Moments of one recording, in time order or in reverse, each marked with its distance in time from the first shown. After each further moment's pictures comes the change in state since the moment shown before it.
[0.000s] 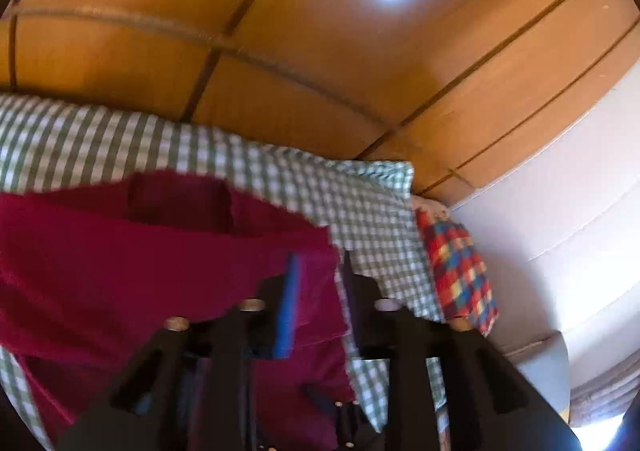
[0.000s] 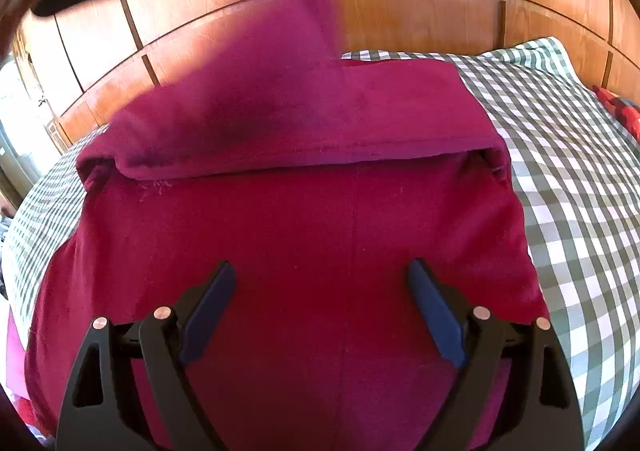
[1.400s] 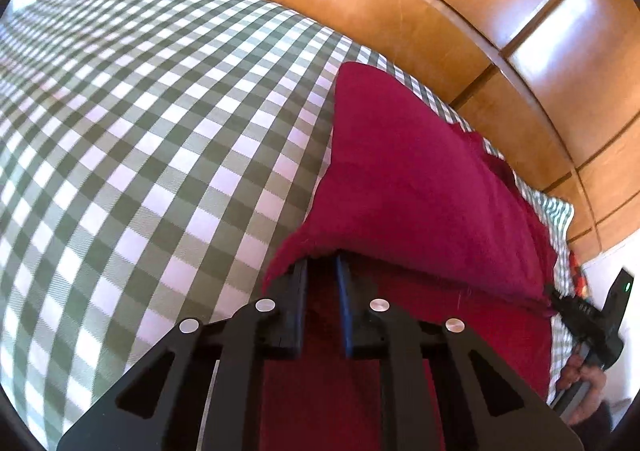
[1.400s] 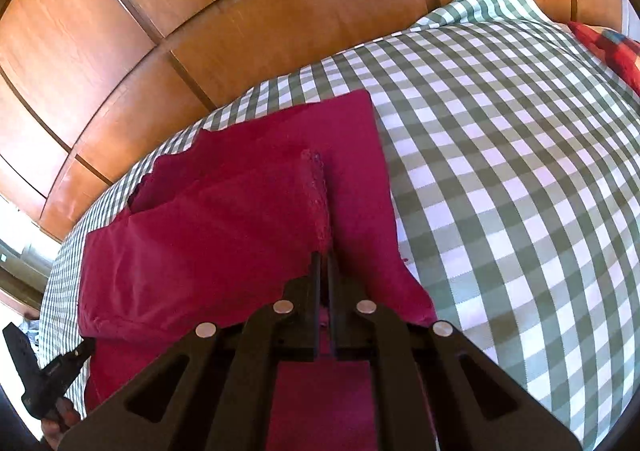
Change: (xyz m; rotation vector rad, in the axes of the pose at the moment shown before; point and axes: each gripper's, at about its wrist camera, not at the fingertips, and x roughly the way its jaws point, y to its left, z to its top) left arm -0.073 0.209 -0.126 -0.218 -0.148 0.440; right arm 0.030 -0.089 0.098 0.322 0.074 0.001
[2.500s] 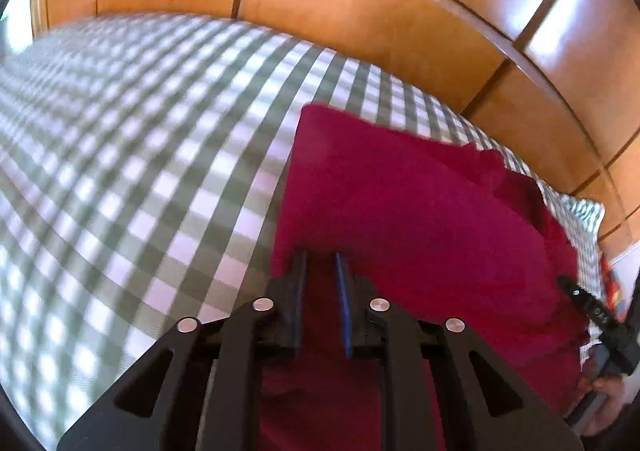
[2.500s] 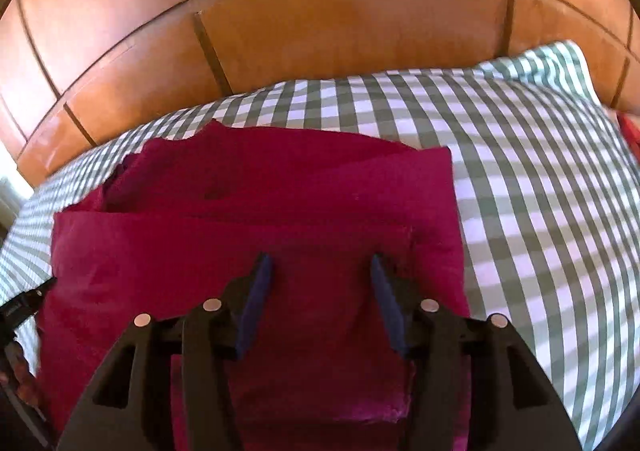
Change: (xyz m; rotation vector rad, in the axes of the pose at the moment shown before) left arm 0.054 -0.031 0.047 0.058 -0.048 0.066; right arm 0.058 0.041 0.026 -0.249 -0.030 -0.102
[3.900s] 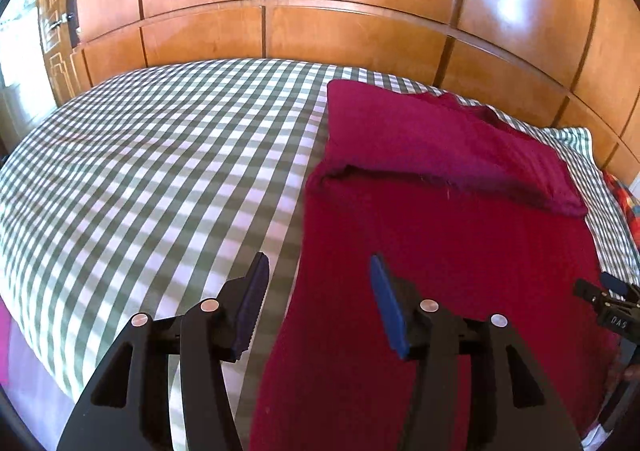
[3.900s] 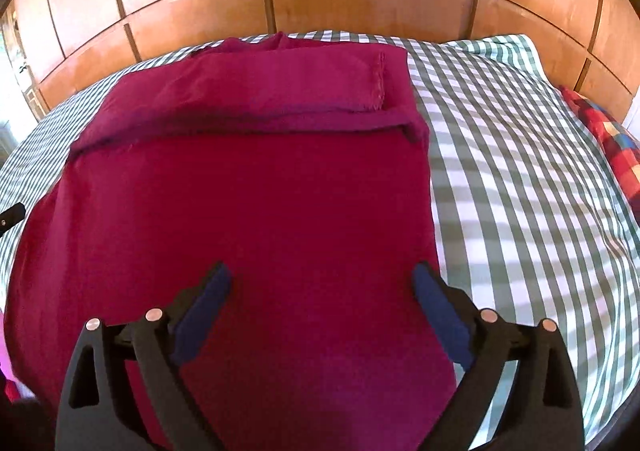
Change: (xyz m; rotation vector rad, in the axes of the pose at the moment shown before) left arm -0.145 0.001 -0.134 0.216 -0.121 0.160; right arm -0.122 0.016 -0.164 -0.125 0.024 -0.048
